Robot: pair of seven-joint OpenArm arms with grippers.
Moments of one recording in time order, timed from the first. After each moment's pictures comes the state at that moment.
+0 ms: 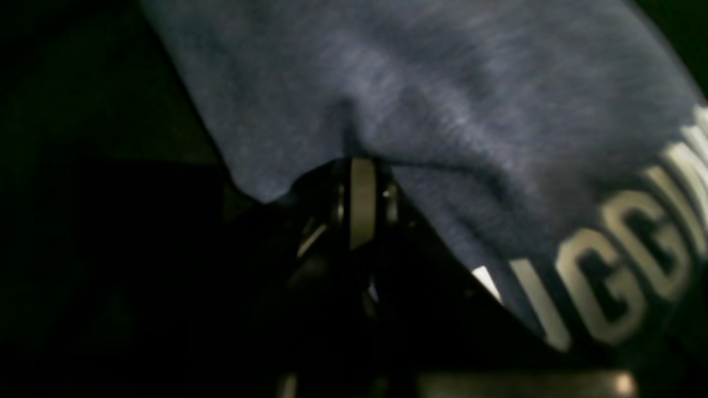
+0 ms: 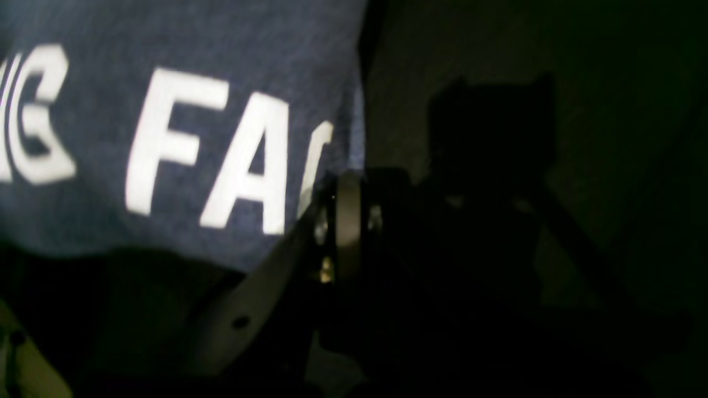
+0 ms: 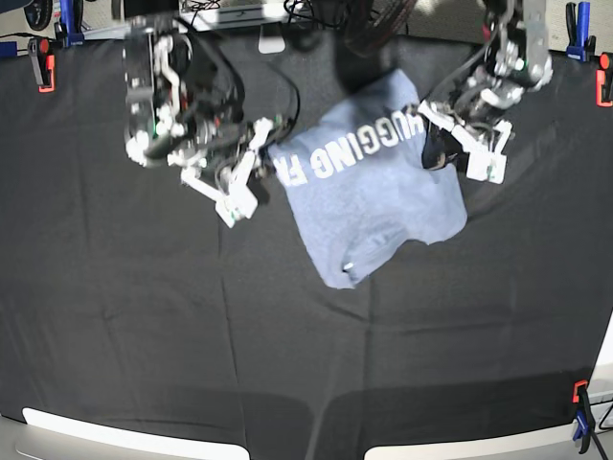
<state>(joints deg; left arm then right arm) 19.4 -4.5 -7.6 90.6 -21.9 -23.8 24.2 -8.9 4.8 -0.9 94.1 17.0 36.1 -54.6</state>
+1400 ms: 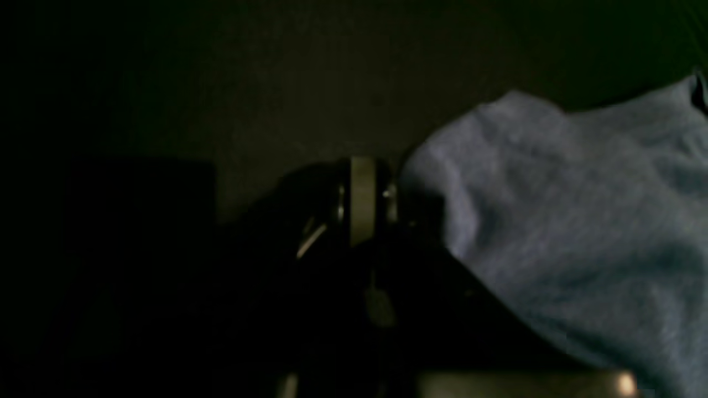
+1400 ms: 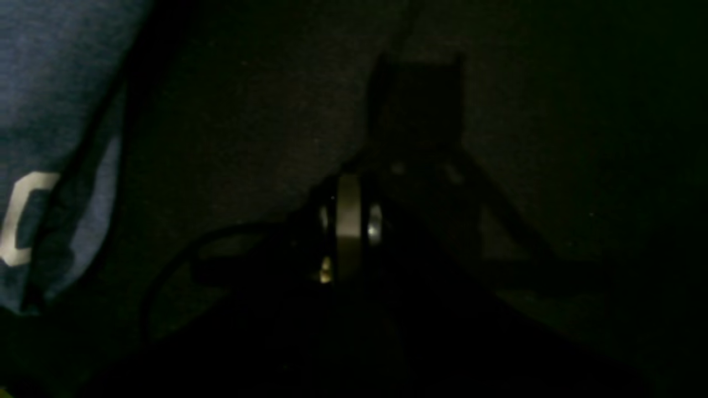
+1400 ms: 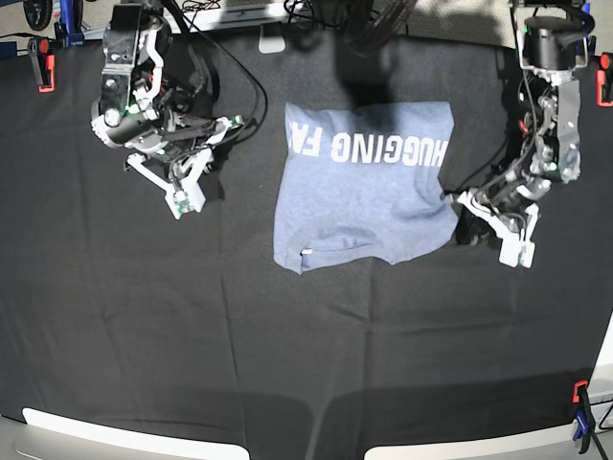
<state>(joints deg) -4.5 -13.8 -7.3 66.7 -25.1 -29.5 22.0 -11.7 3.0 9.9 102.2 7.8 30.9 -57.1</state>
